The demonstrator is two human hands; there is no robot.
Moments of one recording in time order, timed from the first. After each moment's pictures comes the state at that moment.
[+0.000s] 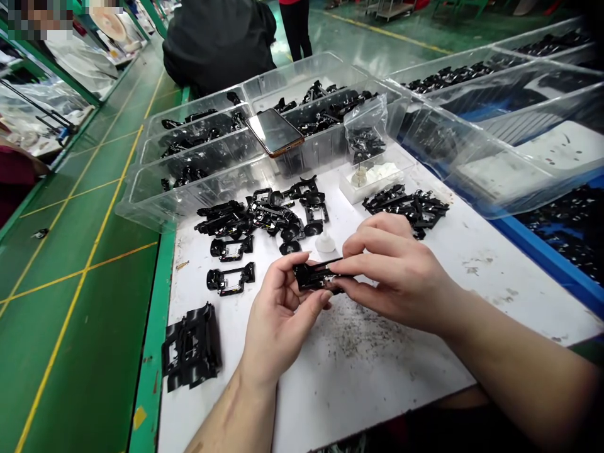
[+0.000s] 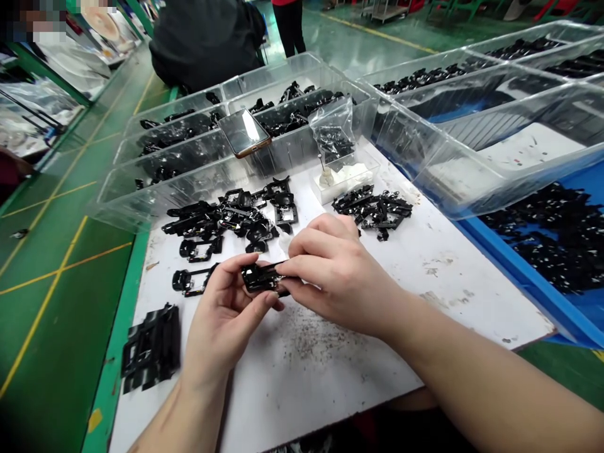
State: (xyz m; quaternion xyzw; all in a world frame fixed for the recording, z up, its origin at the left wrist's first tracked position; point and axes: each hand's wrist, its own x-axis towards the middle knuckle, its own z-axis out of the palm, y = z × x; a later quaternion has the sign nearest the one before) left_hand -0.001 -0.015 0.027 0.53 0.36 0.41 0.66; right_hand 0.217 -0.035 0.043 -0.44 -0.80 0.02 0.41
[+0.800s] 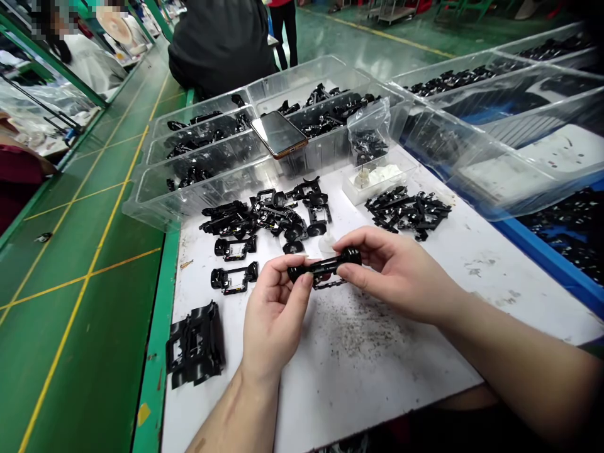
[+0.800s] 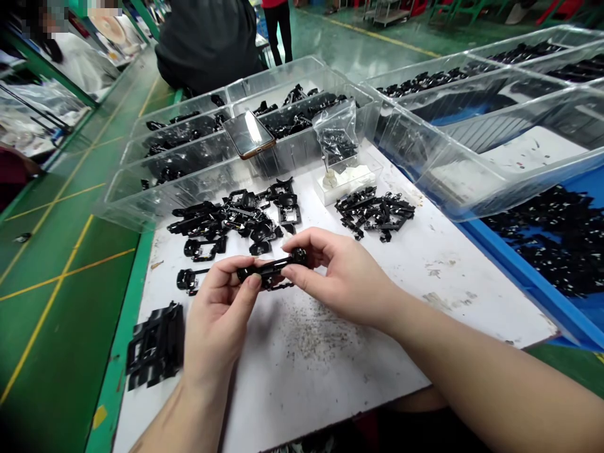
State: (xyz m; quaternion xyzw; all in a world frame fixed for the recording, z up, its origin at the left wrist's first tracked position) left_hand -0.008 -0.015 0.025 0.56 0.42 0.44 0.57; right_hand 0.209 -0.034 0.043 -0.53 -0.57 0.42 0.46
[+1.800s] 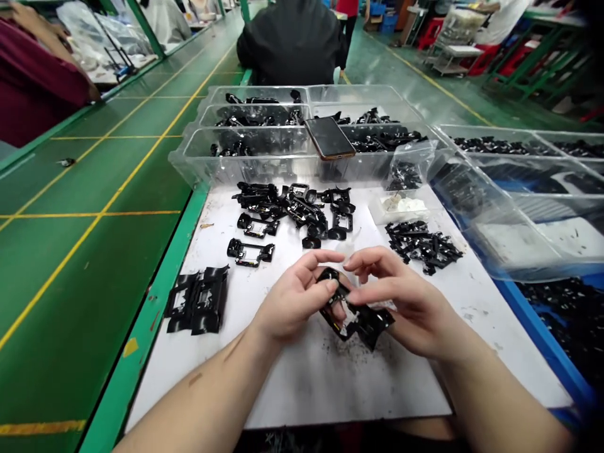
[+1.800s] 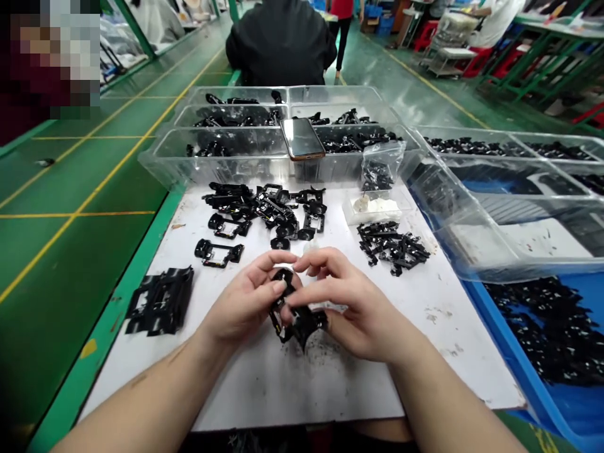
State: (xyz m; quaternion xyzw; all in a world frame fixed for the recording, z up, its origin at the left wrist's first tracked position) left_hand -0.004 -0.011 0.024 0.33 0.24 0.38 0.83; right_hand 0.224 -0.038 0.044 -0.29 -0.78 0.37 0.41
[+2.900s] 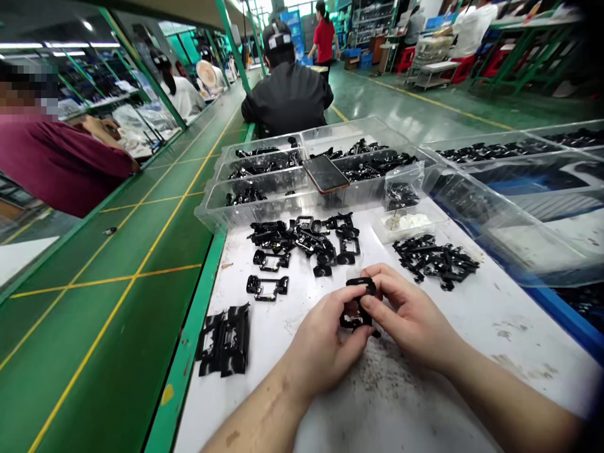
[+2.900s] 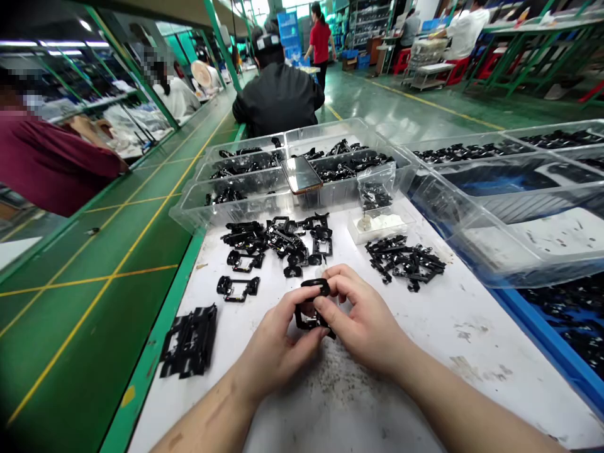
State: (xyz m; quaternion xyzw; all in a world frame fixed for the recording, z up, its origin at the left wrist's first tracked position) left_hand -0.005 -0.018 0.016 0.76 0.30 0.36 0.44; right_hand 0.200 -0.034 0.025 -0.49 -0.65 0.36 0.45
